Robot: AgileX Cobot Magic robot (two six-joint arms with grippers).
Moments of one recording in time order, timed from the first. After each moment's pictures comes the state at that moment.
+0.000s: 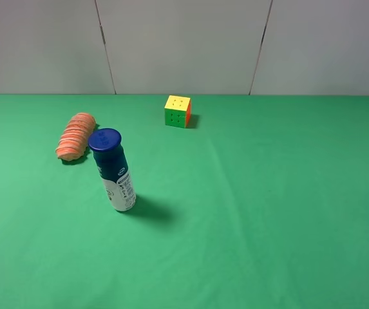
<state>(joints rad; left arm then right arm) -0.23 0.23 -0.62 -0.12 0.77 0.12 0.13 -0.01 -0.49 0.02 1.02 0.02</state>
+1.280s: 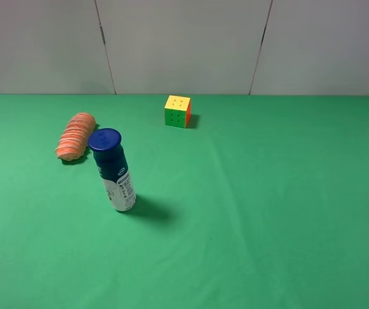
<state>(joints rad) -0.23 0.17 -0.50 0.01 1.06 -0.02 0.13 -0.01 -0.49 0.02 1.02 0.02</state>
